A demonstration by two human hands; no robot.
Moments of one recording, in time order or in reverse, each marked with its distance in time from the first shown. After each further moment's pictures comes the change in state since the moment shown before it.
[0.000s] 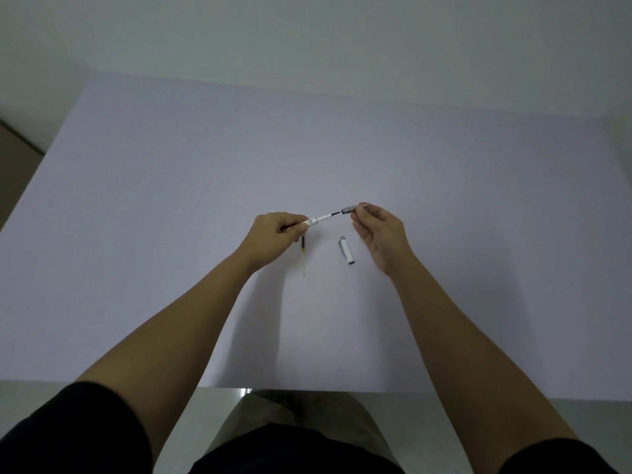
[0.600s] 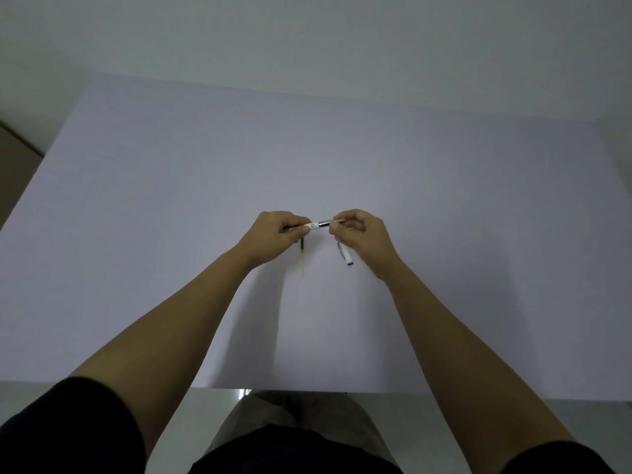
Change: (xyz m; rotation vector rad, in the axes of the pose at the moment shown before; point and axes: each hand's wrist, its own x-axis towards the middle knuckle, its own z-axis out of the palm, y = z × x) left_hand 0.001 0.011 -0.007 0.133 -0.076 0.090; right_hand -0.021 -0.001 0.018 -0.542 -0.164 -0.165
